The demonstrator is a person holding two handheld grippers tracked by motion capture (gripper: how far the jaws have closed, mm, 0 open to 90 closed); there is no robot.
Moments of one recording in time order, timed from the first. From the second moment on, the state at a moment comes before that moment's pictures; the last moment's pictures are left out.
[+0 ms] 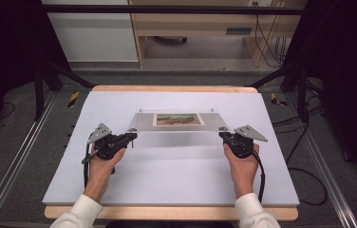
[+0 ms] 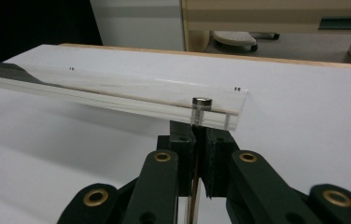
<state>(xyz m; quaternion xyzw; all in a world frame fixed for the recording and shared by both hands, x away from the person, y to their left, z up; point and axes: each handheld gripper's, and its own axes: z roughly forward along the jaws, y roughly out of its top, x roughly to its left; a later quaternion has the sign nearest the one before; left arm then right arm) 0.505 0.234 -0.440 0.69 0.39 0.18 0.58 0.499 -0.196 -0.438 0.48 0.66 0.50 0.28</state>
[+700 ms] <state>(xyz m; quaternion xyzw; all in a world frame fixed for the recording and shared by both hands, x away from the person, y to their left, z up) 0.492 0.230 -0.462 0.73 0.41 0.19 0.51 0.488 -0.192 -0.464 0.50 0.69 0.47 0.24</state>
